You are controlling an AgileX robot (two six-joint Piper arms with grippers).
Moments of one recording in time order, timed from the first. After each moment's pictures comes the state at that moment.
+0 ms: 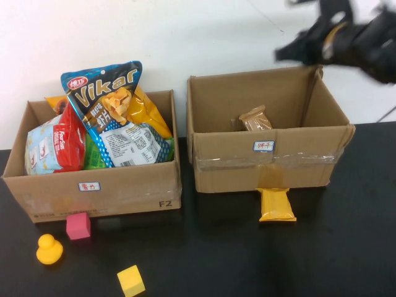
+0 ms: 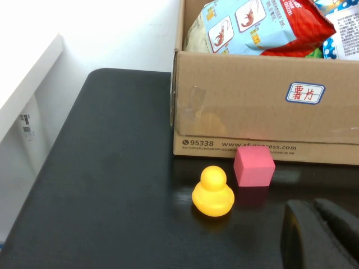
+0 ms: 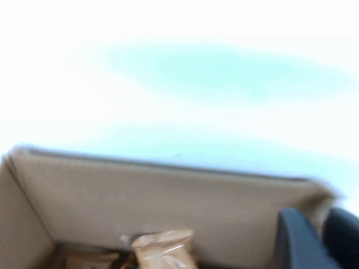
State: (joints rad) right arm 0.36 1.94 -1.66 -0.58 0.32 0.58; left arm 0.13 -0.01 0.02 -0.11 0.37 0.00
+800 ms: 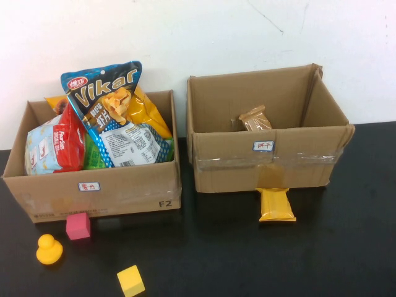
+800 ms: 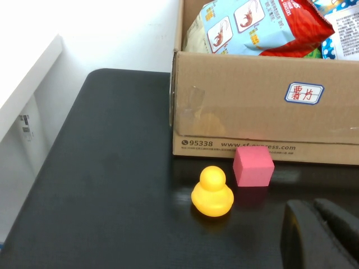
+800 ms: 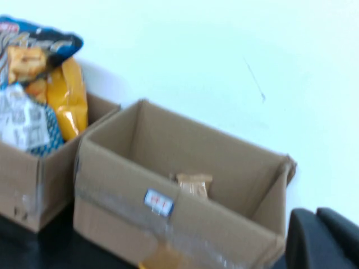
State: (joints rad) right arm 0.40 0.78 -0.53 -0.81 -0.01 0.53; left arm 0.13 -0.01 0.02 -0.11 0.37 0.00
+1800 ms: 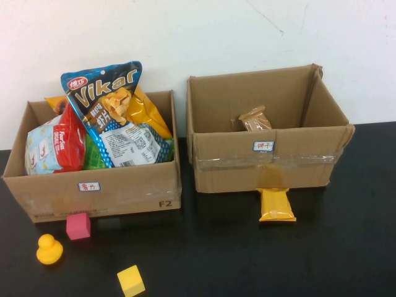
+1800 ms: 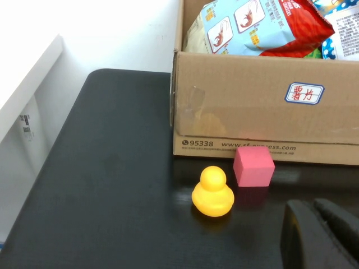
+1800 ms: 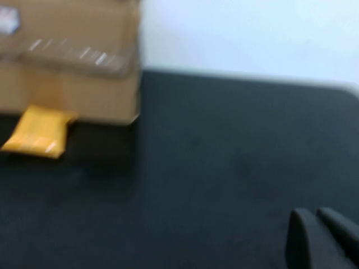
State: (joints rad) right arm 0.16 0.04 -0.07 -0.38 0.48 0.23; left arm 0.13 -0.01 0.02 -0.11 0.37 0.00
